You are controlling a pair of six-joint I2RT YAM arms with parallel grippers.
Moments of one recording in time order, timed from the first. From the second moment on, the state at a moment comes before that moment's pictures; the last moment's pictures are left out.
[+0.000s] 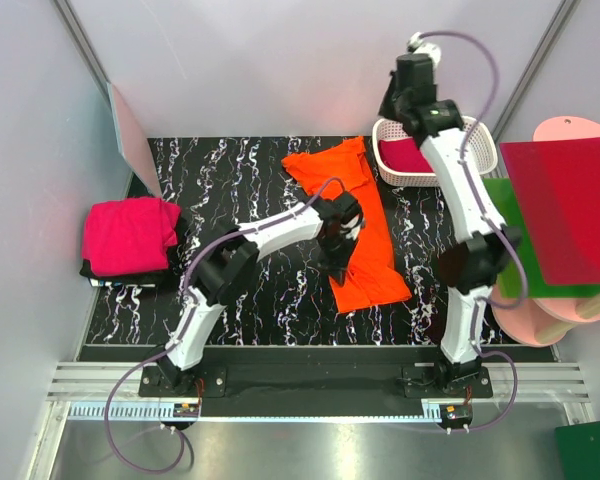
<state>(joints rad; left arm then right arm) -0.83 2.21 1.82 -0.93 0.37 -0.44 0.30 2.06 2.33 -0.73 0.26 0.39</state>
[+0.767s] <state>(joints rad) -0.72 2.03 1.30 -1.07 0.36 -0.47 0.30 1.72 1.88 -0.76 0.37 0.37</state>
